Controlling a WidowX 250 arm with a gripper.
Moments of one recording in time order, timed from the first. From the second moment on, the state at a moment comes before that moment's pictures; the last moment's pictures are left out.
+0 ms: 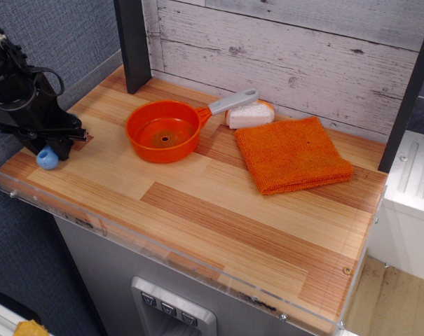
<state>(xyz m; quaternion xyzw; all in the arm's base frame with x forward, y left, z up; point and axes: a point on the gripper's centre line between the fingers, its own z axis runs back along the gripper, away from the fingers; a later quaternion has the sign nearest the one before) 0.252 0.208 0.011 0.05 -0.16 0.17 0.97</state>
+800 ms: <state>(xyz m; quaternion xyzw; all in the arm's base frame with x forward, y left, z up) 0.266 0.194 0.083 0.00 -0.21 0.20 0.96</state>
